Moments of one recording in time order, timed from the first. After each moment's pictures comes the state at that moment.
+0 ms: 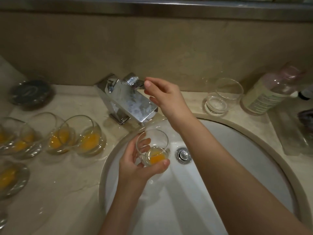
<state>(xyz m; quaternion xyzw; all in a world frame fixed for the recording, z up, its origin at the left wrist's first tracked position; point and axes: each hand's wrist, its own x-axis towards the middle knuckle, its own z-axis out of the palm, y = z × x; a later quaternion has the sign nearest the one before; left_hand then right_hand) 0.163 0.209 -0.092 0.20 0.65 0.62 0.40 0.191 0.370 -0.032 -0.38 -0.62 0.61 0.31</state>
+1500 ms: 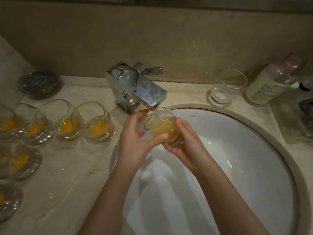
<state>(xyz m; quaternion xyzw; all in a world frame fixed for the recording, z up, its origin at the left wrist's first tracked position) 0.136 0.215 -0.074 0.34 0.70 0.53 0.32 0.257 0.290 -0.084 -0.40 -0.29 0.82 0.29</state>
